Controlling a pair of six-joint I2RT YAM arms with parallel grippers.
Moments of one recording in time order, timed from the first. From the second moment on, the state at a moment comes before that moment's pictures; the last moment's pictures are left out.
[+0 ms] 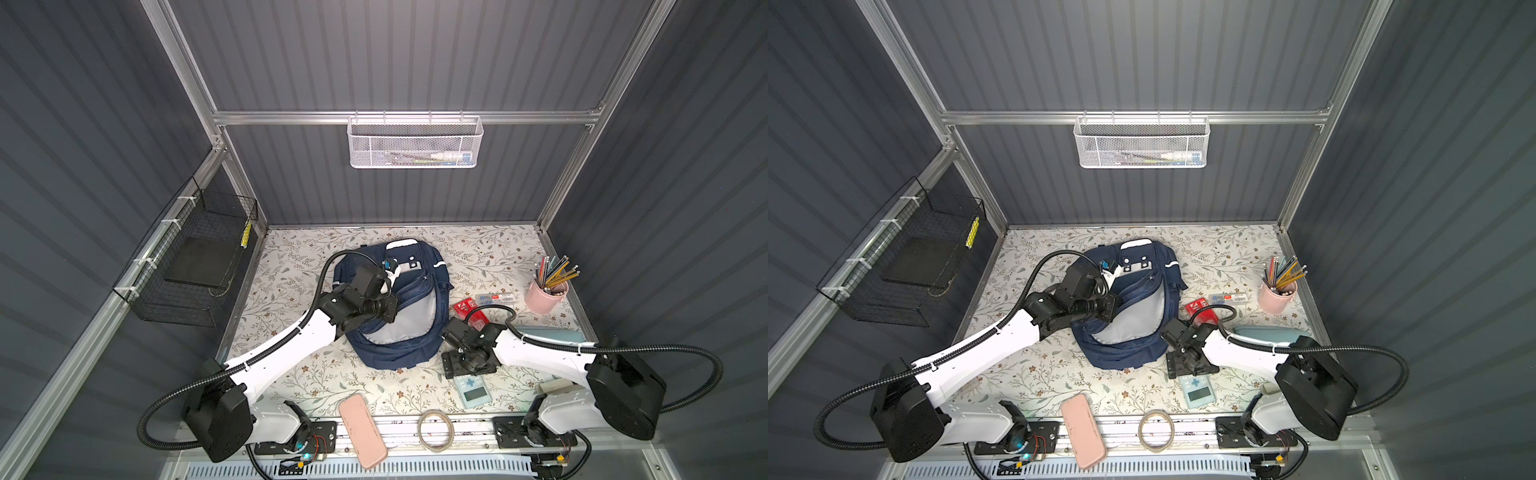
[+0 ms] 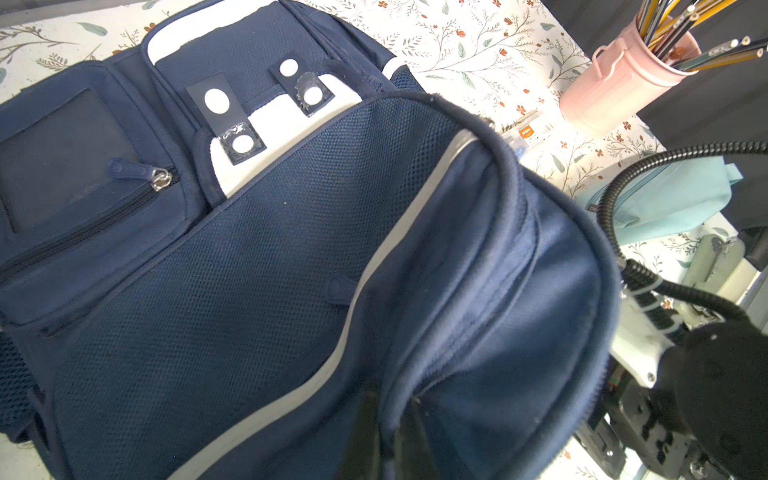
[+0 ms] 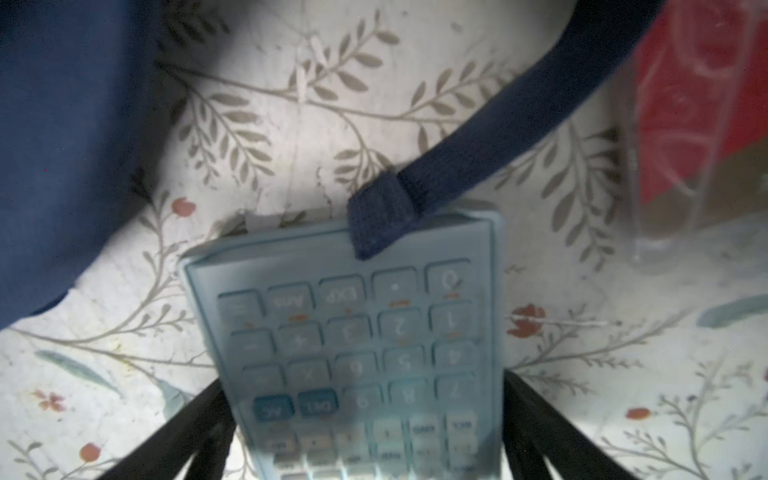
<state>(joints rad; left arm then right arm) -0.74 1.34 1.05 -0.46 0.06 -0.25 0.85 1.41 0.68 -0.72 0.10 0.71</state>
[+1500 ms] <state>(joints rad) -0.70 1.43 1.35 -0.56 0.19 -0.56 0.71 1.76 1.17 -0.12 -0.04 1.05</state>
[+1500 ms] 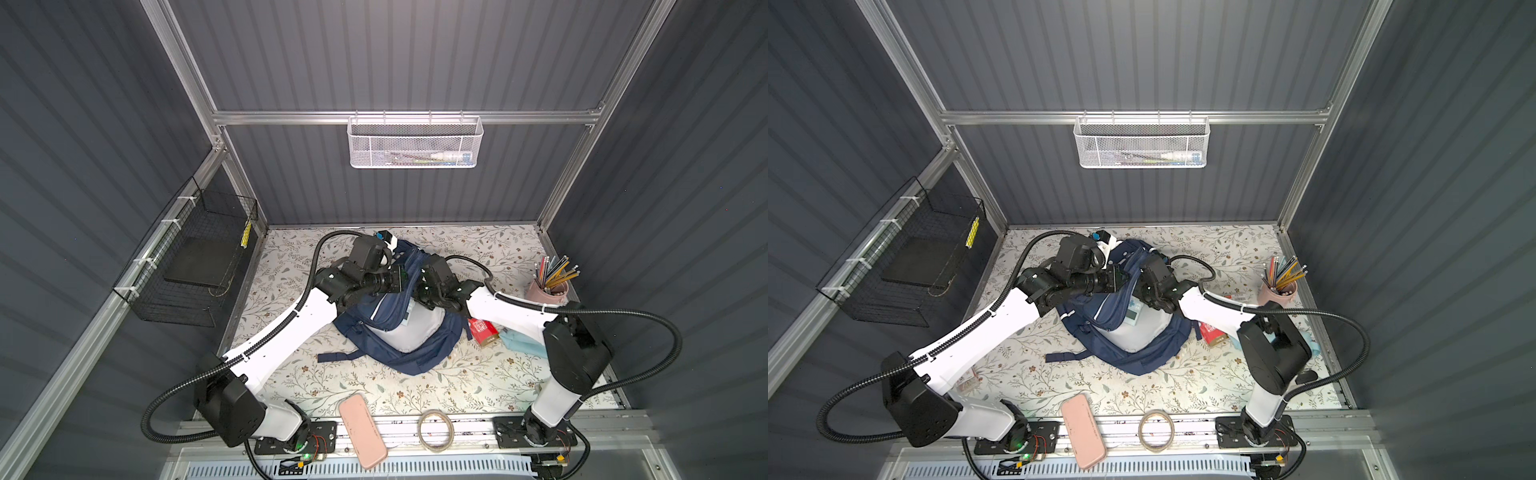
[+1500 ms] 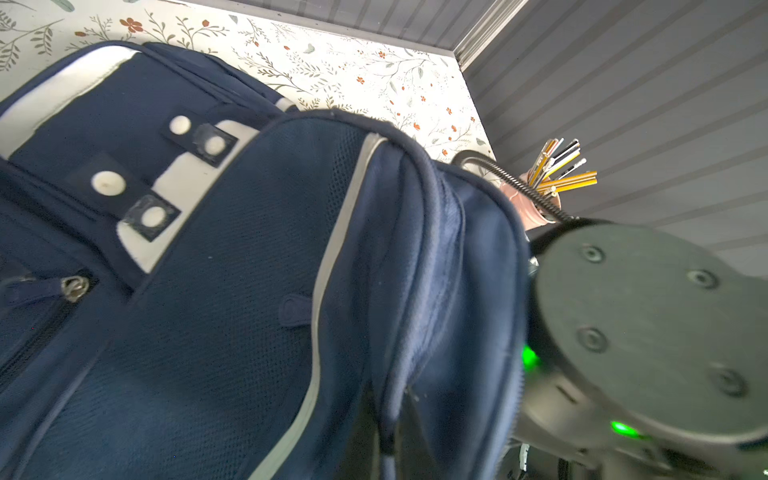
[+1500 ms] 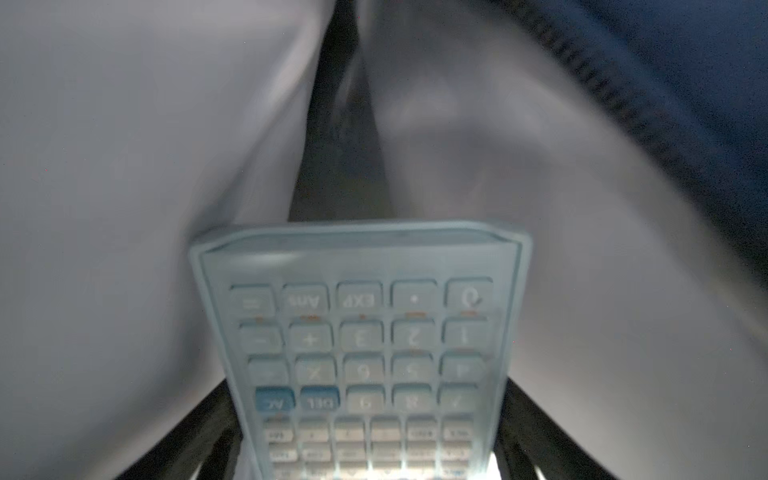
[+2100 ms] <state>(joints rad) -0.52 1.44 1.43 -0.61 0.33 -0.61 0.76 2.02 1.41 0.00 0.02 1.15</state>
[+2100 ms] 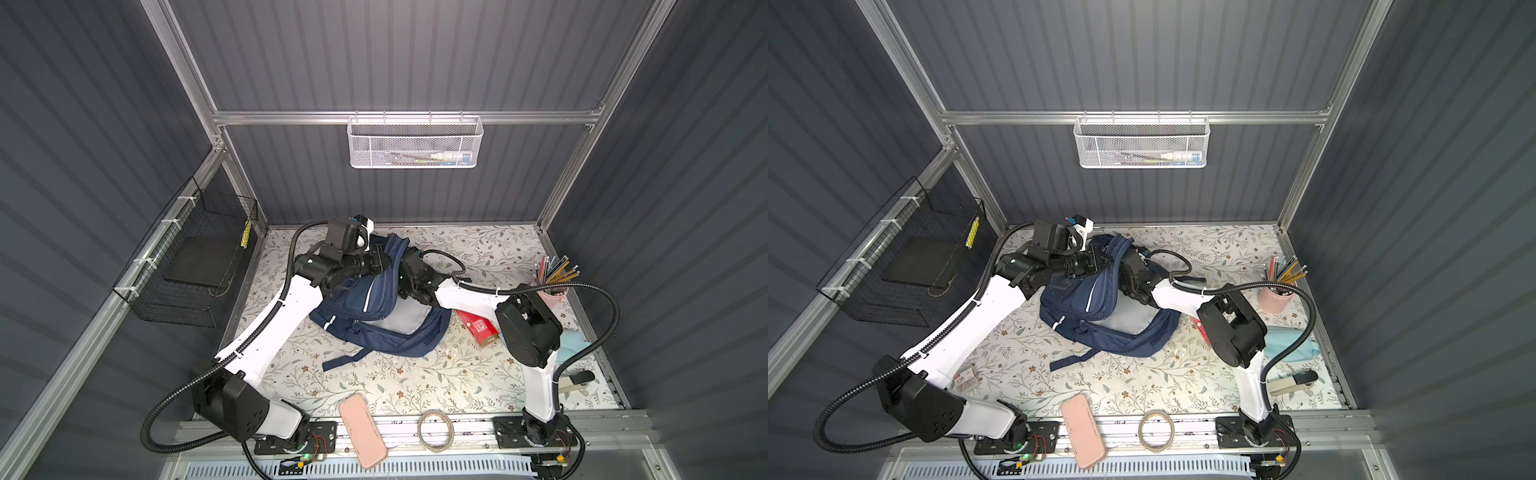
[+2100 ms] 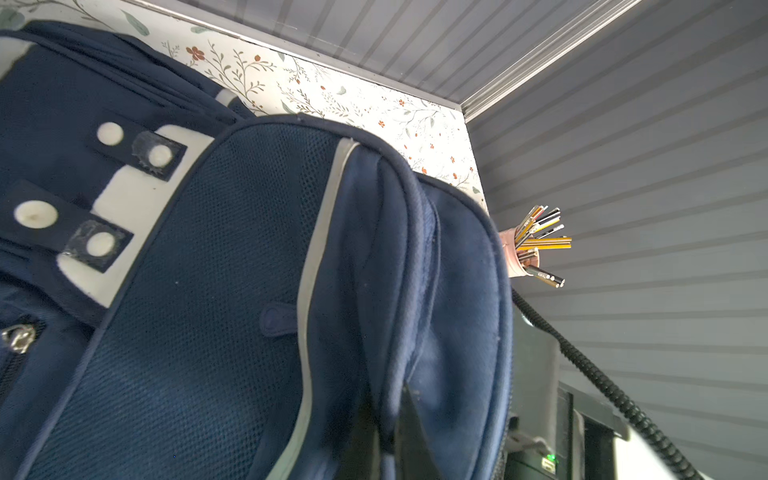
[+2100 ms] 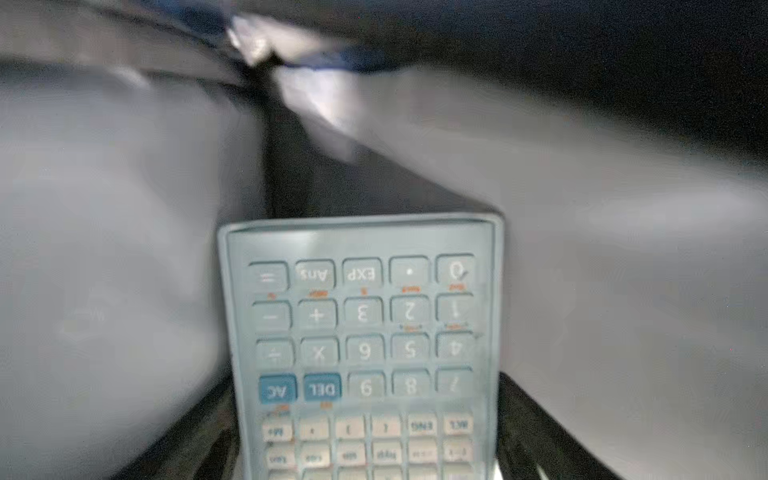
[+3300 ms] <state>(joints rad) -0.51 1.34 1.22 -0.45 0.41 -0.62 0.74 1.39 0.81 -0.31 0.01 0.89</state>
